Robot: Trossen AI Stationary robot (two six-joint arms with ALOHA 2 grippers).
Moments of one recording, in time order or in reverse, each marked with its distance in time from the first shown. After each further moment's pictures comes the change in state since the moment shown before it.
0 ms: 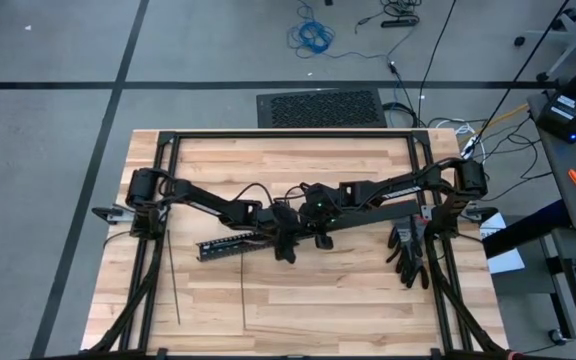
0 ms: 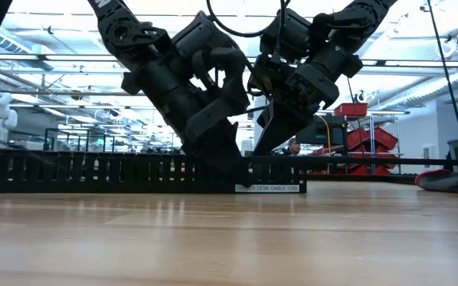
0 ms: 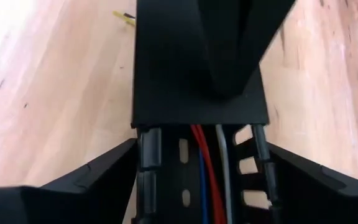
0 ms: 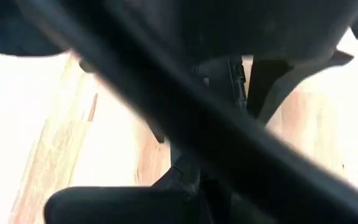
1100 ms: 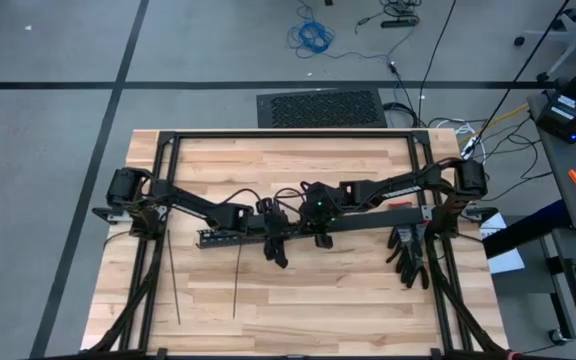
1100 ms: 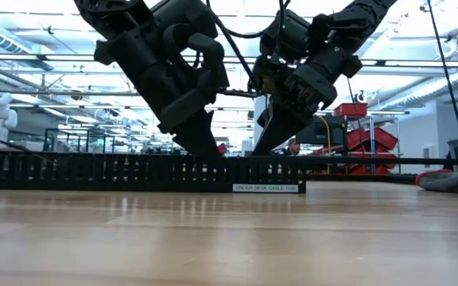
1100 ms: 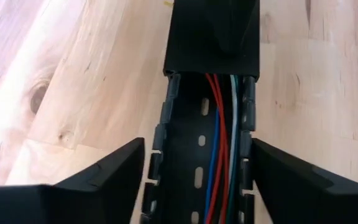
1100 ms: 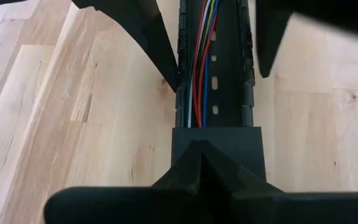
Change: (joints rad) left arm -0.064 -0.138 -0.042 -0.173 -0.253 0.023; right arm 0.000 0.000 0.000 -0.003 0.003 0.003
